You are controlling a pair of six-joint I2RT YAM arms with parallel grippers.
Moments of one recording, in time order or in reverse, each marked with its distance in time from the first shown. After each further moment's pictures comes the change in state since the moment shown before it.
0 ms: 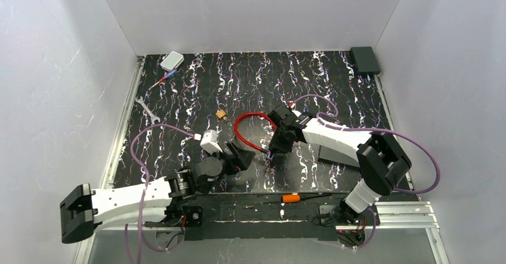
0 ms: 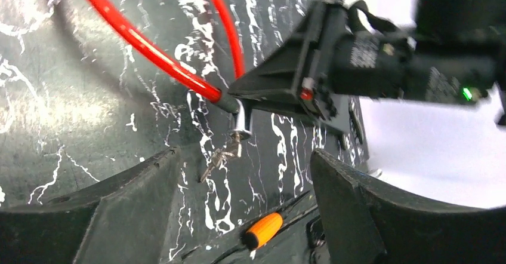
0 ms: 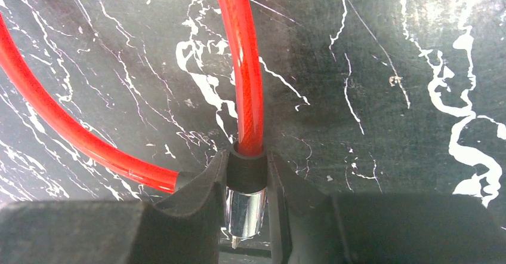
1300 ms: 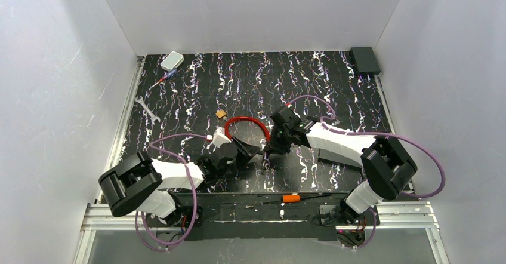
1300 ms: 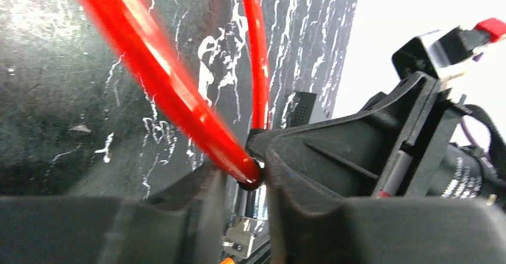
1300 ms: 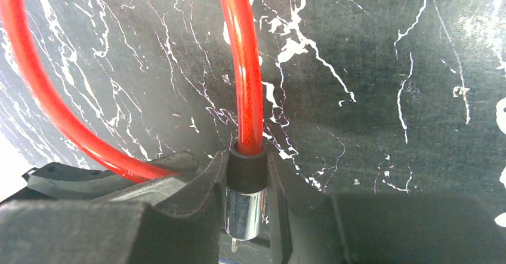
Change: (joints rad) left arm 0.169 0.505 0.010 0.434 0.201 -0.271; right arm 0.000 -0.051 -0.077 0.150 -0.119 -0.072
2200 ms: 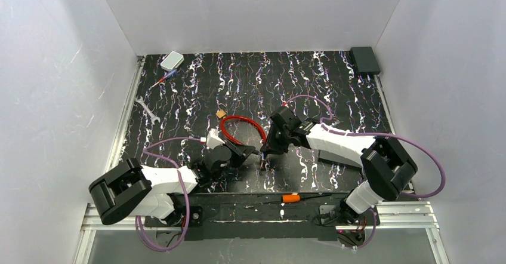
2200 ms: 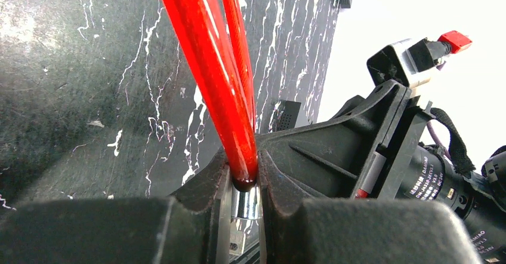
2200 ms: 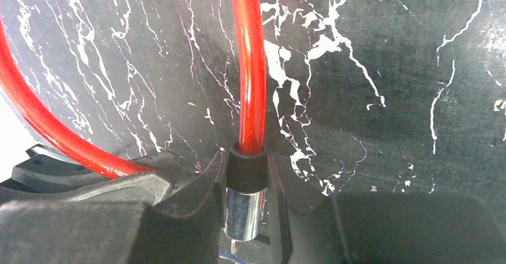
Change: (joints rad) left arm 0.008 -0.099 -0.061 0.013 -0.041 -0.027; right arm 0.001 -0.004 -0.019 0.061 -0.041 -0.044
